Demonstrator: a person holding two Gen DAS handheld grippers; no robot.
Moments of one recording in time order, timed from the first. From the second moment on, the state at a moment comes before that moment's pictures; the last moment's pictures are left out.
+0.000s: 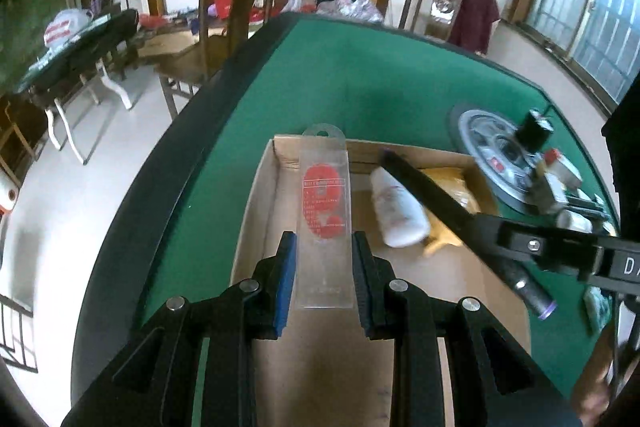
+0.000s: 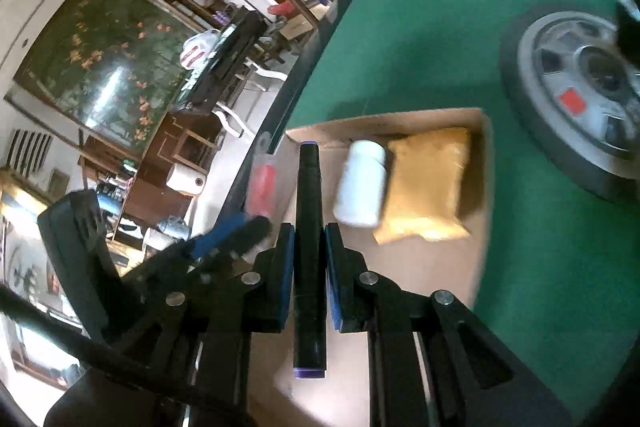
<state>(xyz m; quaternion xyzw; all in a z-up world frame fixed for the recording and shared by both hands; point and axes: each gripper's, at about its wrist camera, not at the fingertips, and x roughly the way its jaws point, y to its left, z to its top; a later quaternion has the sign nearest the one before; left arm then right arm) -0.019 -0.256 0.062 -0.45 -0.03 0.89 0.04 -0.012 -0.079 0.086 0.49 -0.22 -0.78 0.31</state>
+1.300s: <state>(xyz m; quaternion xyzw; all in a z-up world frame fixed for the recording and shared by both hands) 0.117 -0.191 0.146 -0.26 -0.11 0.96 0.02 0.142 0.000 0.177 0.25 0.04 -0.96 0.13</state>
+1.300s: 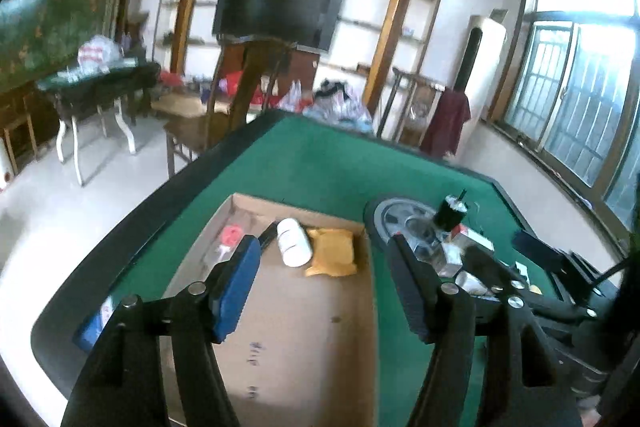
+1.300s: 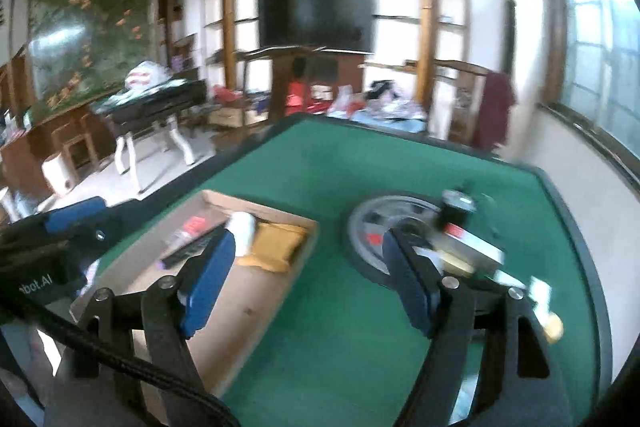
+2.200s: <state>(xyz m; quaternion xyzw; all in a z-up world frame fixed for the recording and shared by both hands) 0.120 0.002 0.096 -0.37 0.02 0.90 0.21 0.124 0.232 0.123 0.31 -0.06 -0.95 -0.02</state>
